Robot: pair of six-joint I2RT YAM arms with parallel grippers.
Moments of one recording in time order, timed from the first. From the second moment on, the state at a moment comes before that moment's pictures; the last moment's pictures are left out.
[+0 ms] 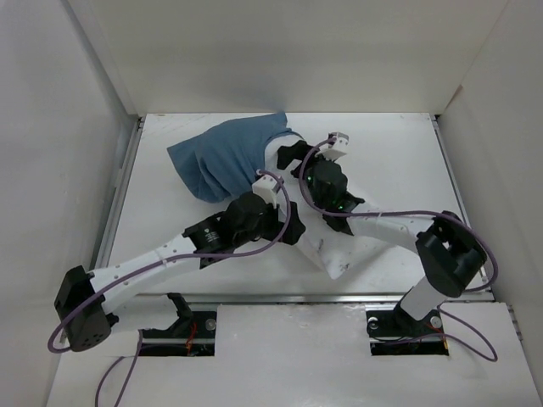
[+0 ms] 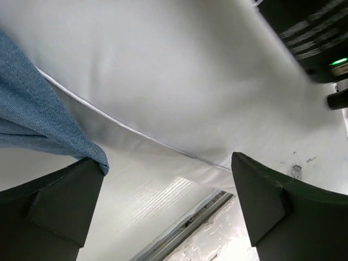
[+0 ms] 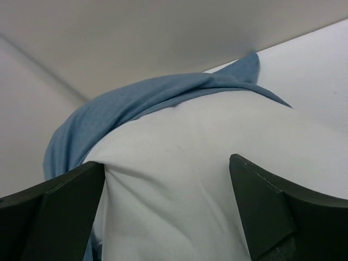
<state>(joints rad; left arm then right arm) -0.96 1.12 0.84 -0.20 -0.11 -0.56 0.75 1.62 0.97 0.68 0.55 0.62</state>
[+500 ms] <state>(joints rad) -0.97 0.97 1.08 -0.37 -0.37 -0.53 0.56 1.39 1.20 0.11 0.15 0.41</state>
